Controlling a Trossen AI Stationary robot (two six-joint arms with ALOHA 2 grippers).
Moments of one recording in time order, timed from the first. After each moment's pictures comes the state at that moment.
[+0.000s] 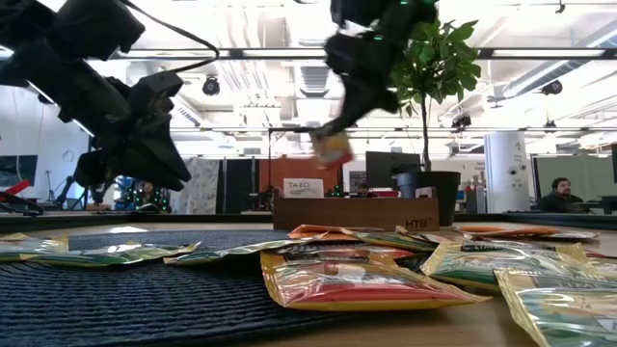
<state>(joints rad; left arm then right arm) -0.20 1.08 0.37 -0.02 -0.43 -1.13 -0.21 1.70 1.41 -0.73 0.04 0.35</state>
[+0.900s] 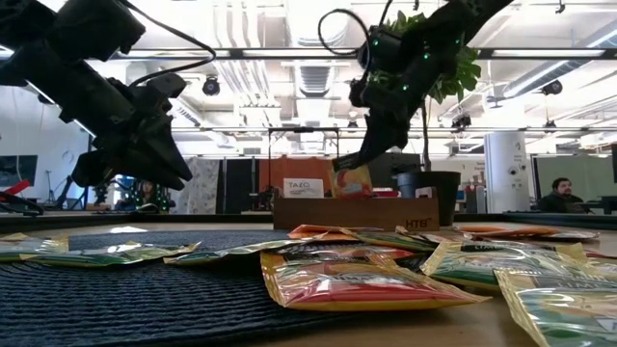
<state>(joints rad) -0.20 1.09 0.37 -0.02 -0.49 -1.19 -0.40 1.63 1.09 -0.40 -0.14 0.01</state>
